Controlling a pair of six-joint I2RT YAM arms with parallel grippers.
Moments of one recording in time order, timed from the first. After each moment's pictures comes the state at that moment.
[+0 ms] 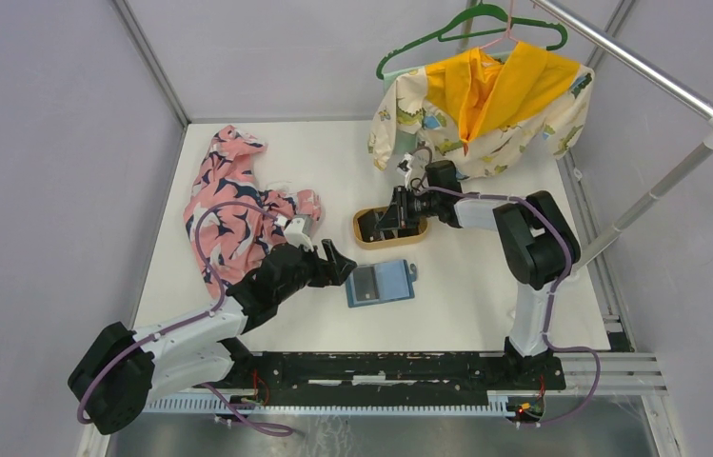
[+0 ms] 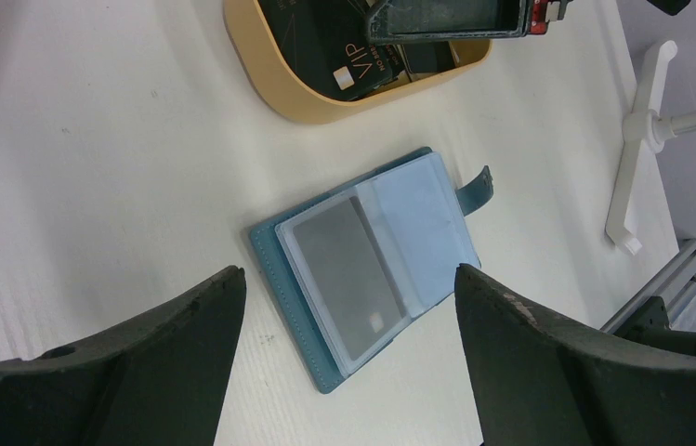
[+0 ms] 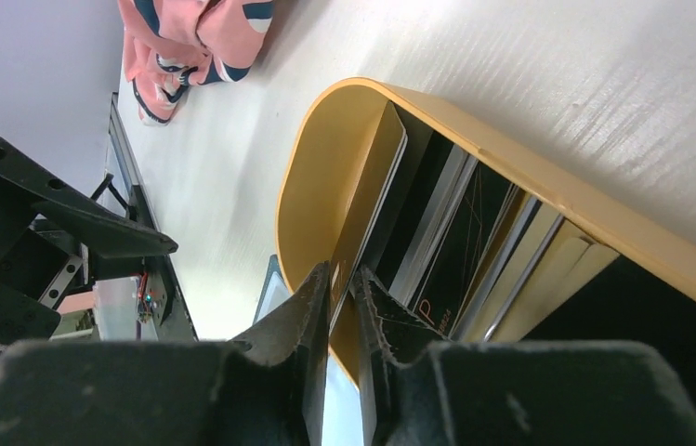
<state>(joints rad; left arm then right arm) -0.74 1.00 0.33 0.24 -0.07 -0.68 0.38 1.96 1.08 0.16 -0.83 0.42</state>
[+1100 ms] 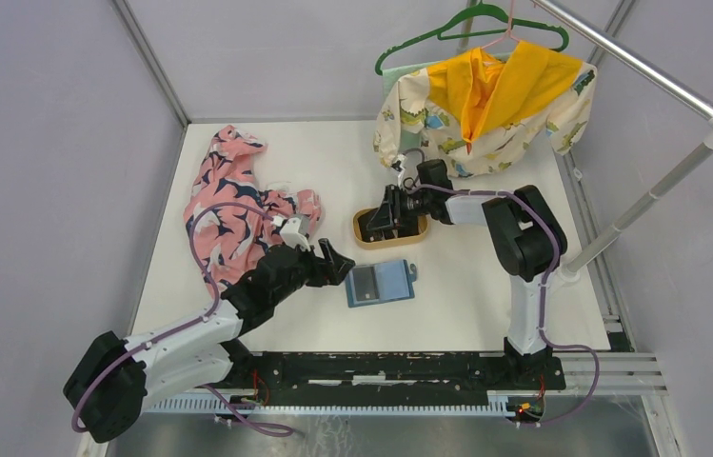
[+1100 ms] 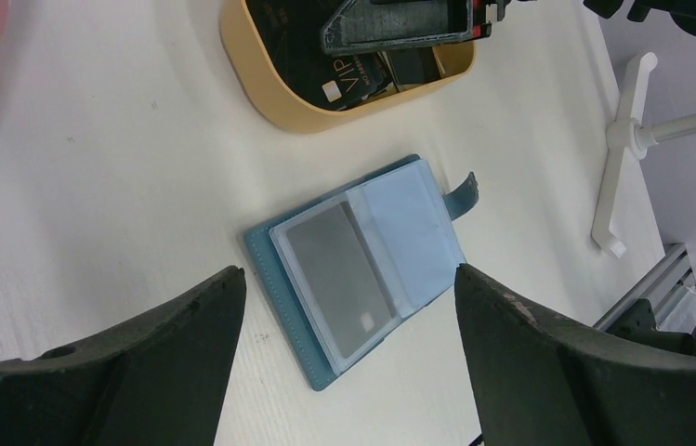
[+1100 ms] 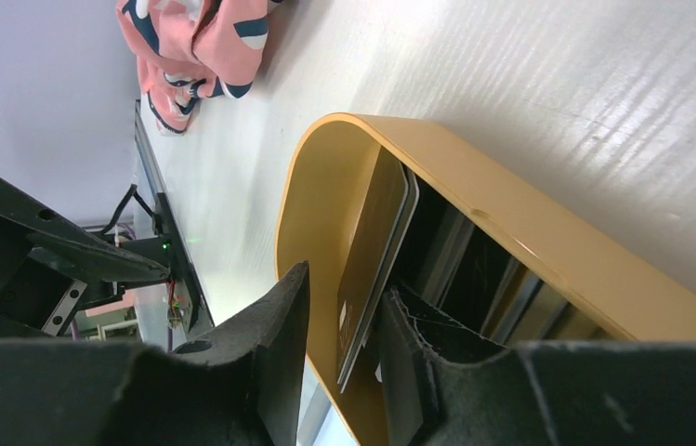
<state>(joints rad) -0.74 0.94 0.33 0.21 -0.08 -0.68 0.41 2.06 1.17 0.15 -0.84 0.50</state>
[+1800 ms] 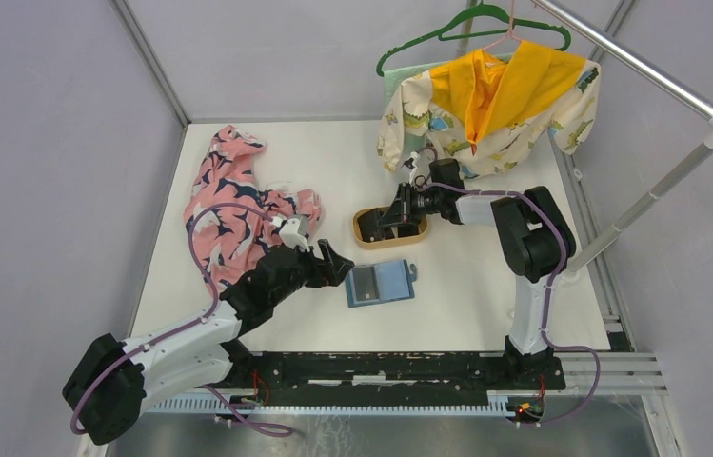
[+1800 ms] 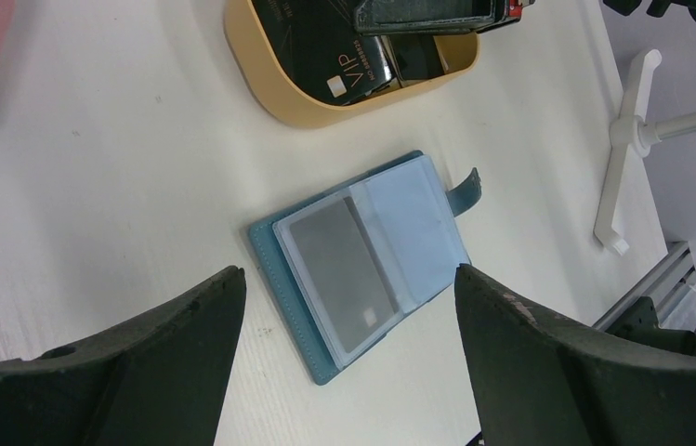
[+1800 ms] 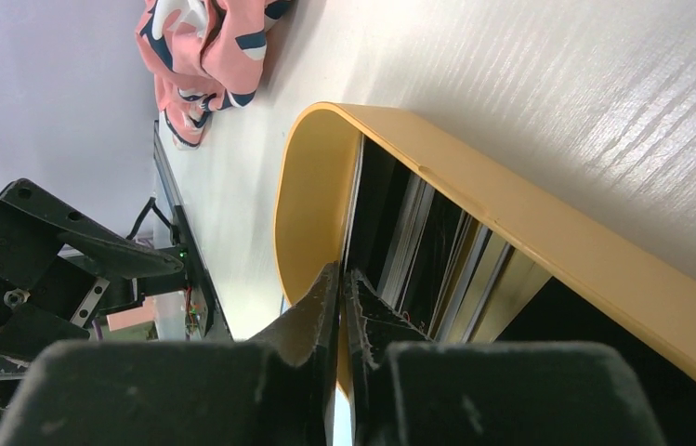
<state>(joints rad) -0.74 0.92 0.33 0.19 -0.08 -0.68 0.34 2.03 1.11 0.19 -0.87 0.54</state>
